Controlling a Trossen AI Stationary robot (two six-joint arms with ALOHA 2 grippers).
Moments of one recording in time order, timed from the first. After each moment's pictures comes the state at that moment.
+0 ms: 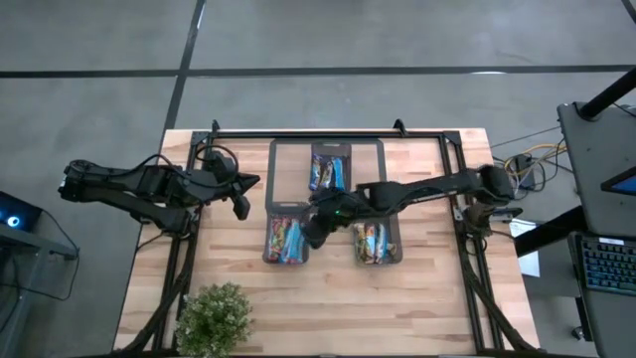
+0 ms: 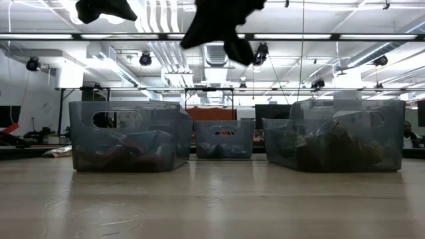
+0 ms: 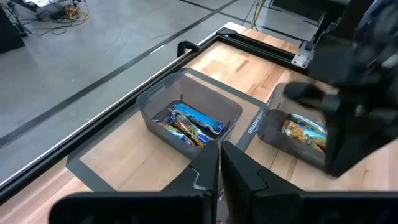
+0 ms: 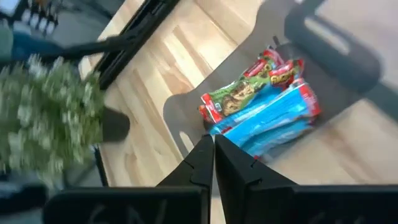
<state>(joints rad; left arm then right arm) -0.16 0.86 1.01 -0.68 -0.61 -0.46 0.08 1.81 1.47 -0.36 -0.02 0.88</state>
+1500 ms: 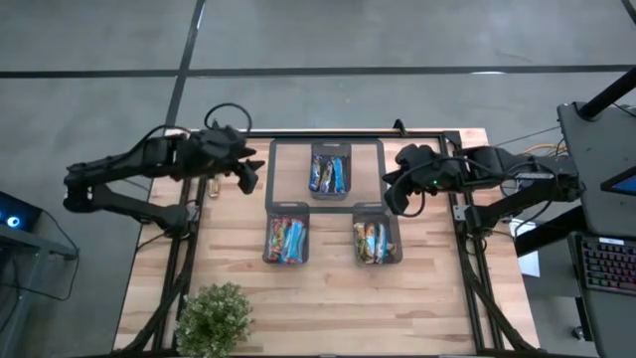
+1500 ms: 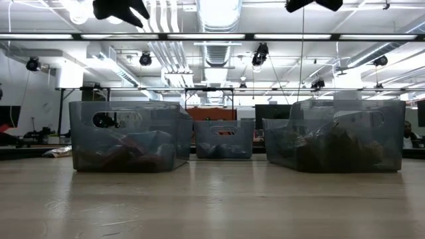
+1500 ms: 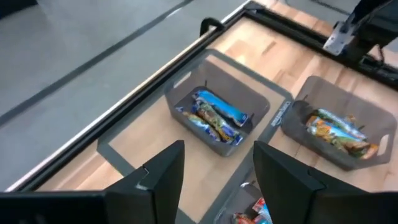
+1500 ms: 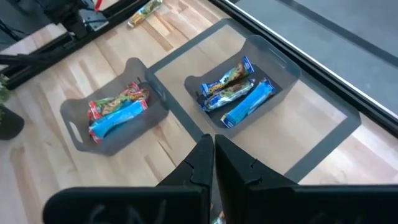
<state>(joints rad) 0.14 1.03 1.31 -0.92 -0.37 -0.38 0.08 1.21 1.42 -1.03 0.40 0.65</state>
